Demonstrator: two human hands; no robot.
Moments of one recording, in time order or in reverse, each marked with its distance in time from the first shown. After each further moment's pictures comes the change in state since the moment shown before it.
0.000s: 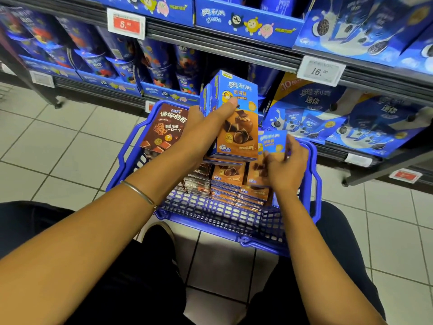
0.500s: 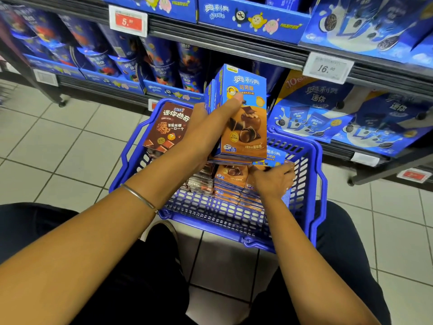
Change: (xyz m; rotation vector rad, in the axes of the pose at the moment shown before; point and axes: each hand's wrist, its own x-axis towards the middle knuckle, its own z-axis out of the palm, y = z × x) left_hand -0.006 0.006 0.004 -0.023 -0.009 0.000; right_hand -0.020 0.023 0.044 -0.196 -0.126 0.400
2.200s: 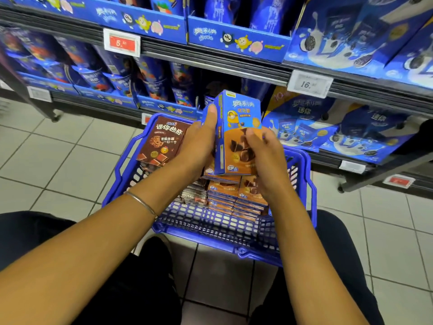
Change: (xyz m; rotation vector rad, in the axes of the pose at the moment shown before) left_hand 0.014 -0.007 0.009 0.102 0.057 0.012; right_hand -0.057 -0.100 -0.079 0.755 -0.470 -0.301
